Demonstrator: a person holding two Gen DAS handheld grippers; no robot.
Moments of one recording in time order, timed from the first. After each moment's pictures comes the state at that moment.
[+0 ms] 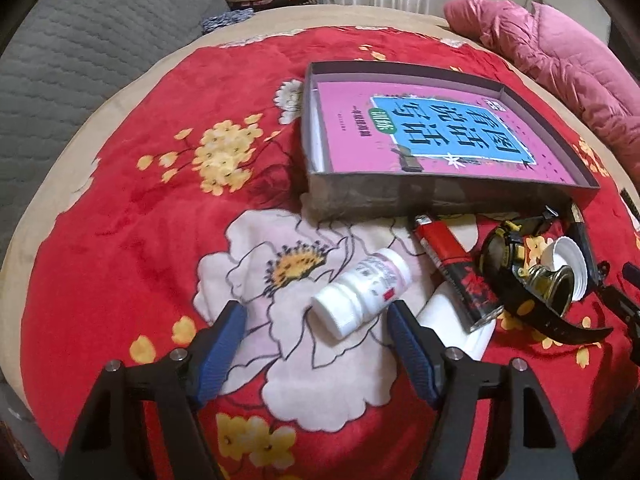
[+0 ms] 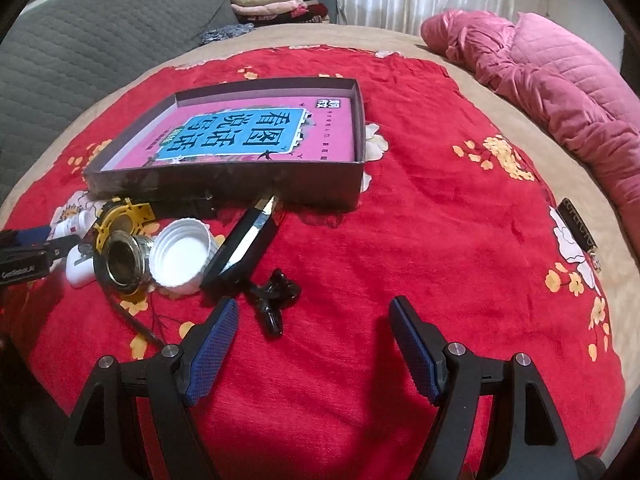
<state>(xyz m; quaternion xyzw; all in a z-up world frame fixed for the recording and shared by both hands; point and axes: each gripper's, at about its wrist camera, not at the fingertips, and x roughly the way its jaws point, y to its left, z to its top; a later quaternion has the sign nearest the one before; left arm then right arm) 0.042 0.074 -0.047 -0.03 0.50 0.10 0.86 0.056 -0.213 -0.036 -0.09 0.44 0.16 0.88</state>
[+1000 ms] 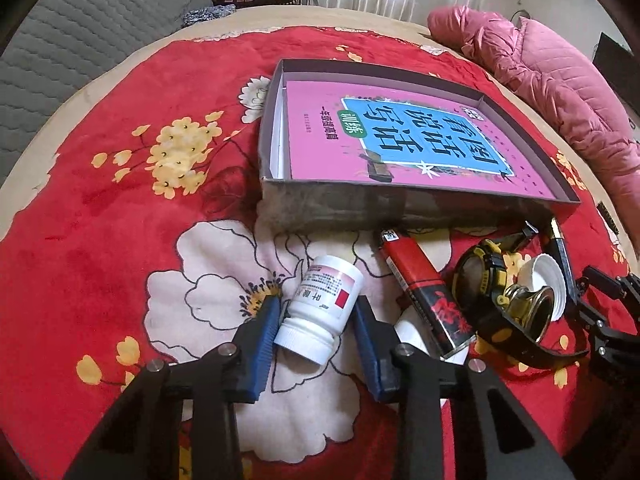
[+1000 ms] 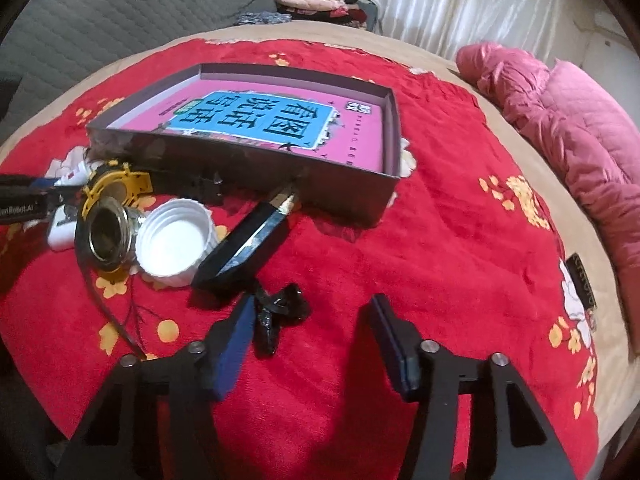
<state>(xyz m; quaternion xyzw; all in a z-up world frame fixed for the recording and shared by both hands) 0.058 0.074 -0.058 -0.07 0.49 0.05 0.87 0.065 -0.191 -0.052 -0.19 0.42 0.19 0.87</state>
